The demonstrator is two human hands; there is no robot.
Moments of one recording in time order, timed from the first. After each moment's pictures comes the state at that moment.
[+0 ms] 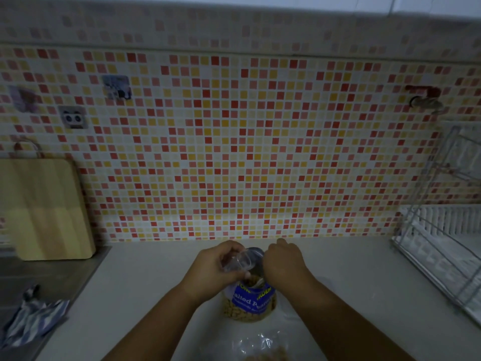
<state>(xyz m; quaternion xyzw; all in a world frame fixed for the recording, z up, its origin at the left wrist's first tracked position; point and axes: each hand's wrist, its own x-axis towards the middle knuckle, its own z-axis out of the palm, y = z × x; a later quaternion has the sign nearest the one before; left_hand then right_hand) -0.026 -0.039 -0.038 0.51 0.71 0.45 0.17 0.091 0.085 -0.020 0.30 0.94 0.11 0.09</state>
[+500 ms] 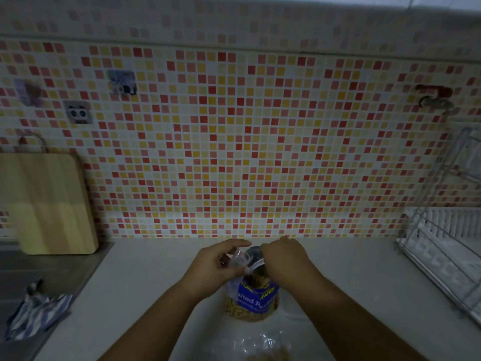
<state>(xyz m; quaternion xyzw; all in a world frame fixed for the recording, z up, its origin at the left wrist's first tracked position) -0.033 -0.043 -0.039 0.49 0.69 0.49 0.20 0.087 0.080 -0.003 0.29 0.95 0.10 0.07</state>
